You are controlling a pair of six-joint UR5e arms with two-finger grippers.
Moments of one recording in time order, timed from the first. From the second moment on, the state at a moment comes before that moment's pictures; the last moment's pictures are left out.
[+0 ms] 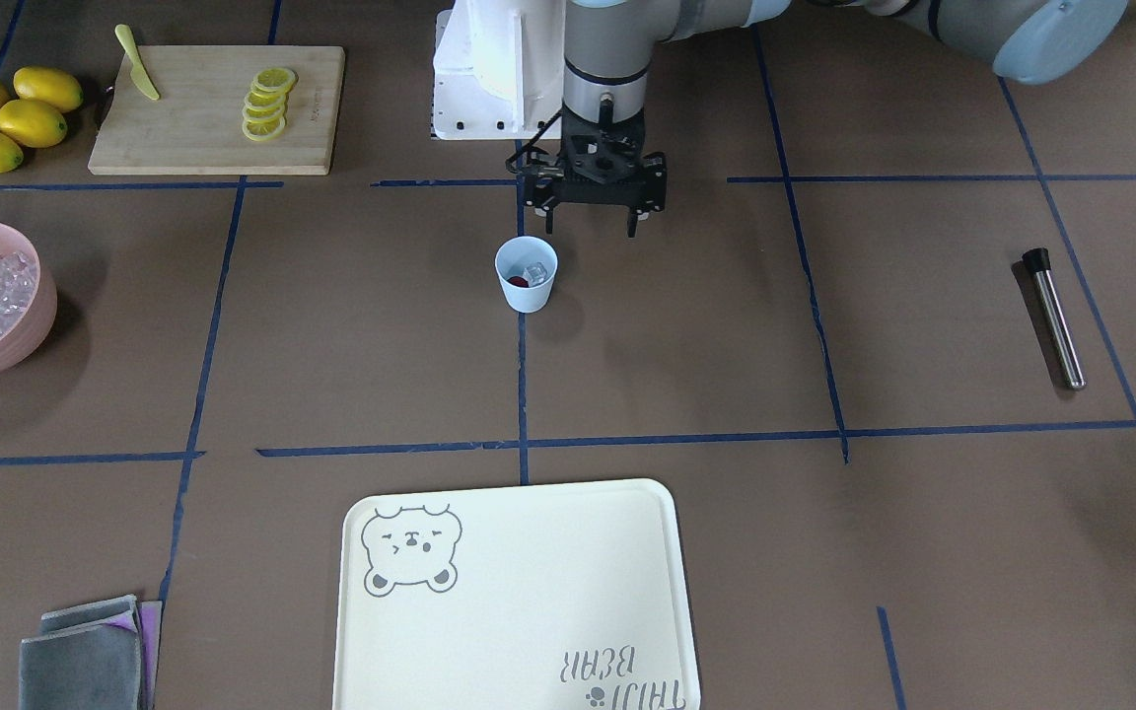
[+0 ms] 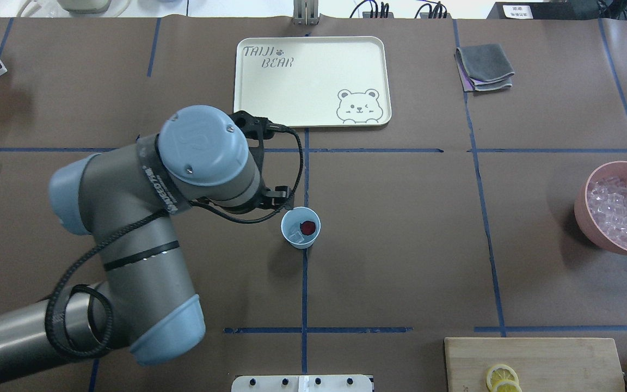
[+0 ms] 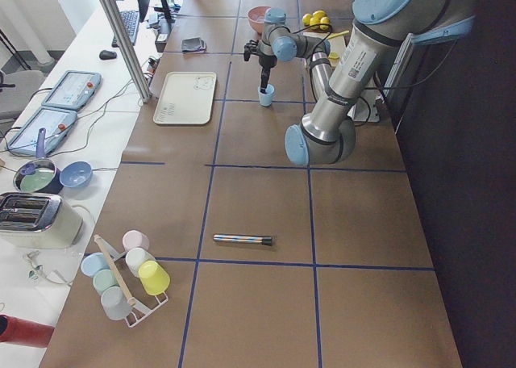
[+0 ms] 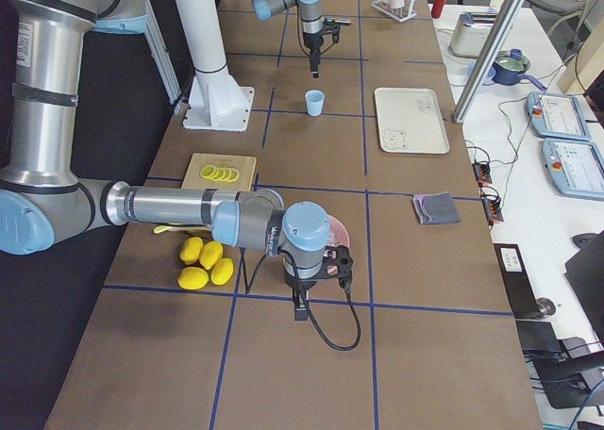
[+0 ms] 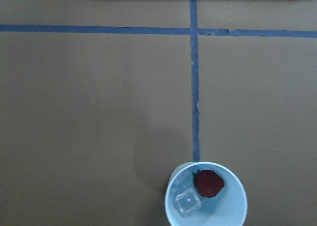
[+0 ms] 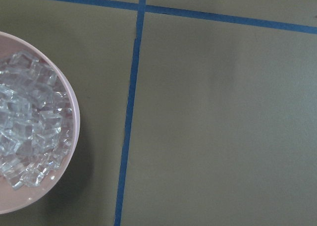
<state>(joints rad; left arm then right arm) -0.53 -2.25 -1.91 -1.35 -1.80 -1.09 1.63 -1.77 1.78 -1.70 2.29 -0.23</state>
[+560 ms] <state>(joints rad) -0.94 -1.98 -1.91 -1.37 -2.08 -0.60 1.63 -1.77 1.78 -1.70 2.29 -0.23</state>
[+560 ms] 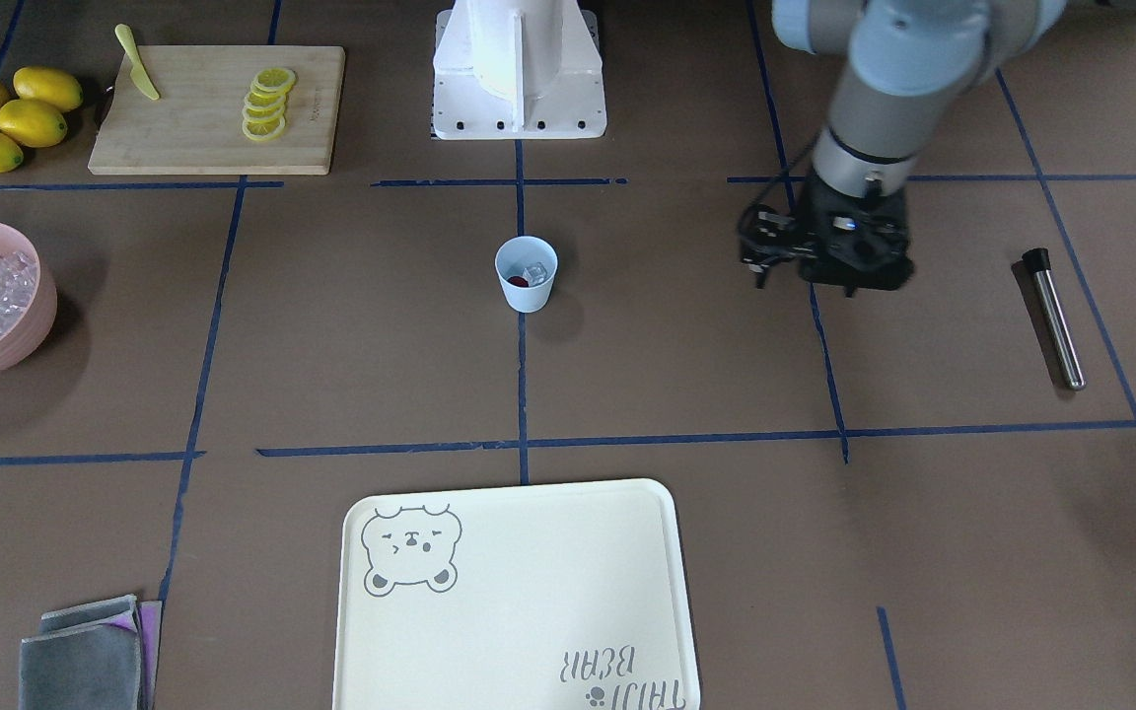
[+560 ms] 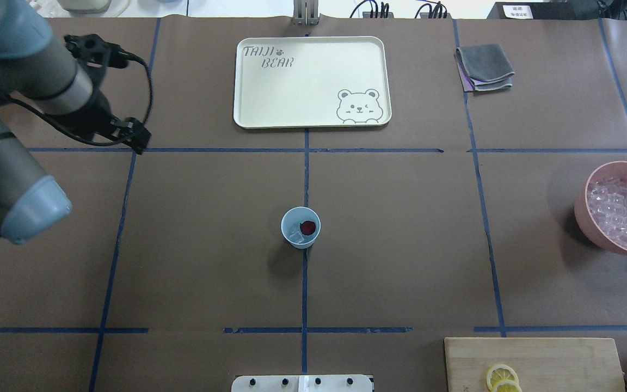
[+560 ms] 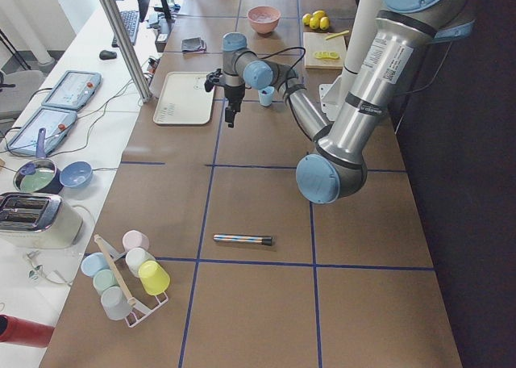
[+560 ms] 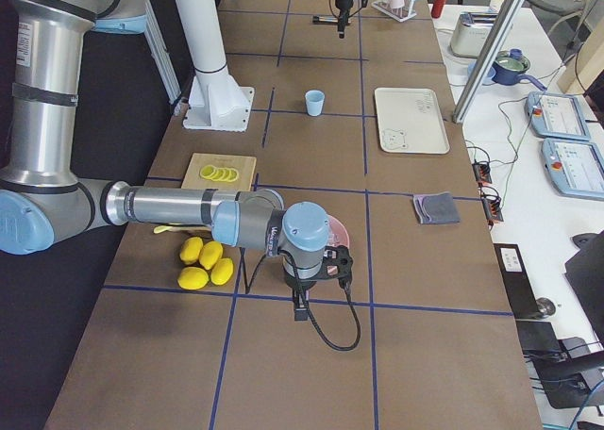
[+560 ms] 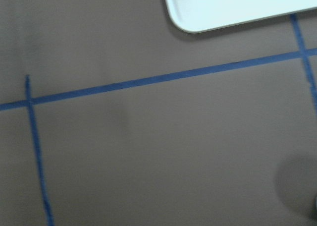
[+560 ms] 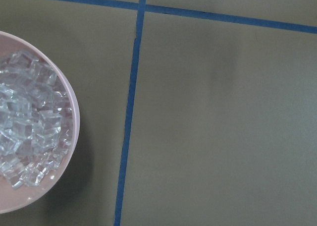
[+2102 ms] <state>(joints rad) -1.33 -1.71 -1.34 -2.00 -2.28 -0.26 1.63 -1.70 1.73 -1.70 2.30 -0.22</state>
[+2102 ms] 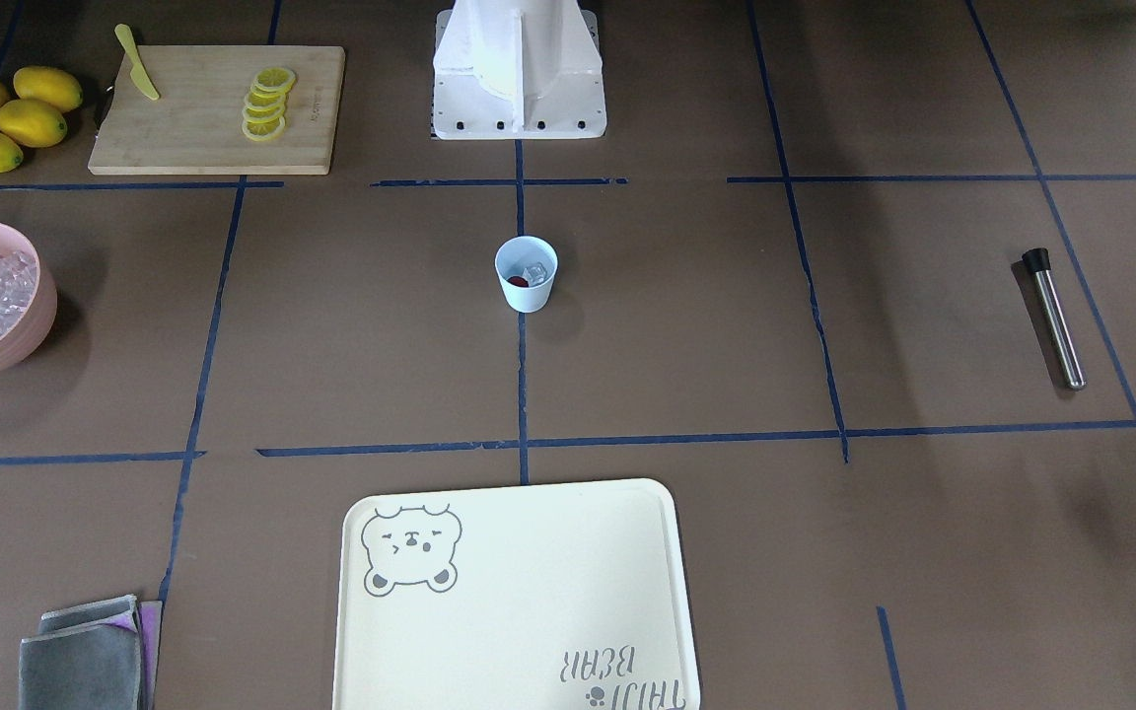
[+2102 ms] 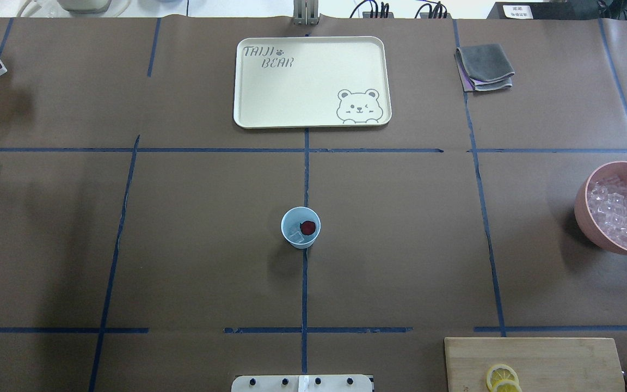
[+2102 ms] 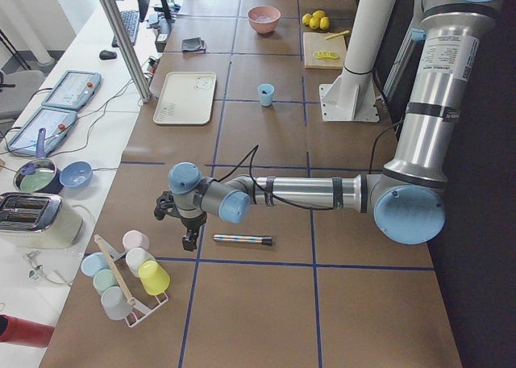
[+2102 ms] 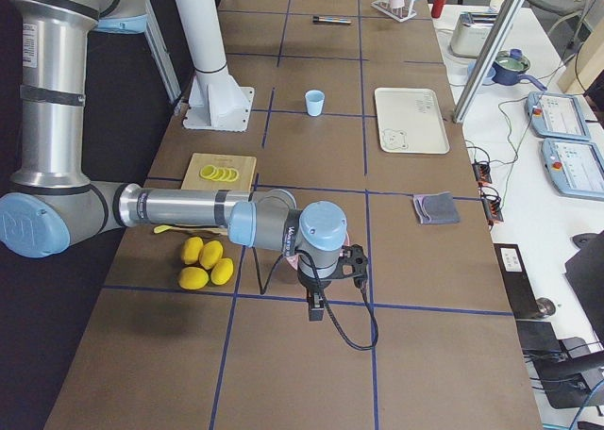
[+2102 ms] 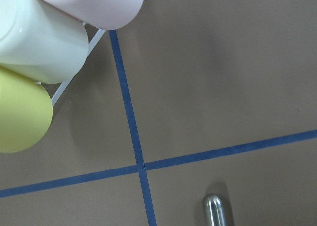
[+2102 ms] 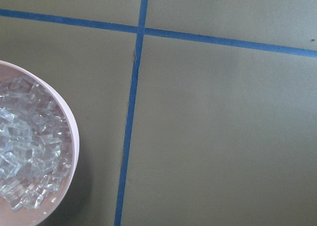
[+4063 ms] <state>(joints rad) -1.13 -1.60 -1.43 -2.25 -2.28 -0.45 1.63 -1.71 1.73 -1.70 2.30 -0.23</state>
